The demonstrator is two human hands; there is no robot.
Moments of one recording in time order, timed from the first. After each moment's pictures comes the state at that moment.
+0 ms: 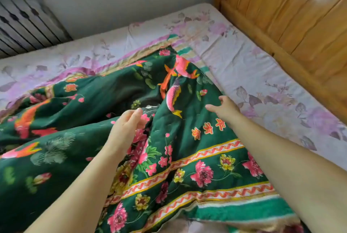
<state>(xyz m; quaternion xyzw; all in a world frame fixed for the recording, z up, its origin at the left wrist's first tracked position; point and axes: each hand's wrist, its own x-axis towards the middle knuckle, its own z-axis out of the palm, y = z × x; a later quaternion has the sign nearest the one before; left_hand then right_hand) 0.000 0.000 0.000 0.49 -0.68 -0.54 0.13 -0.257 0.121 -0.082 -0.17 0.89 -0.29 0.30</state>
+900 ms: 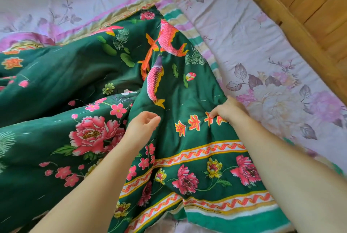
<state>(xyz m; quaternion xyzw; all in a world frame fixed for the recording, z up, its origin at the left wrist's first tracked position) -0.078 -0.002 -0.125 0.51 -0.68 -0.52 -0.04 -0.297 0.127 -0.156 -0.06 0.92 -0.13 0.36</state>
